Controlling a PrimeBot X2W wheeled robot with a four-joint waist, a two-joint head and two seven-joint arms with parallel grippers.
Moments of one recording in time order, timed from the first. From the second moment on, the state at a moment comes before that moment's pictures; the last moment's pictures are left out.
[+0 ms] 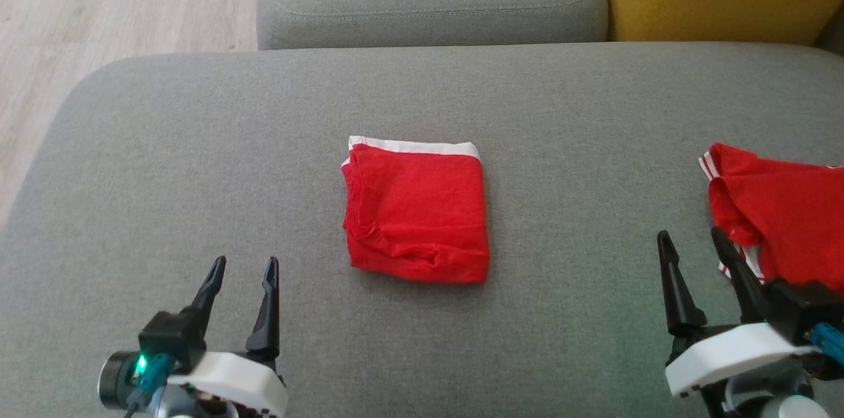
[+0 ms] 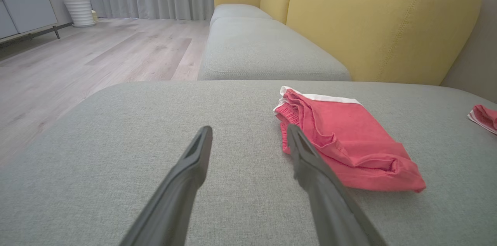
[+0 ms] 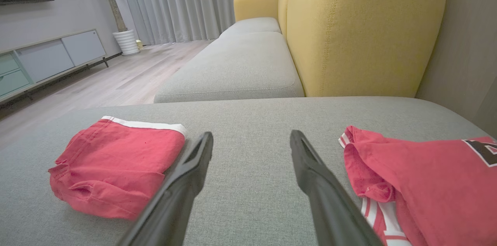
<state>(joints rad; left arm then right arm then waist) 0.08 0.16 -0.24 0.10 -0.22 0.08 -0.19 0.14 -0.04 -0.02 -0.08 0.15 0.13 0.07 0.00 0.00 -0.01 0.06</state>
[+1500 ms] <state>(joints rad) -0.21 0.08 -0.27 0.16 -0.21 0.03 -0.25 -0.41 -0.06 0.38 0.60 0.29 0.13 0.07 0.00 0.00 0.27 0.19</state>
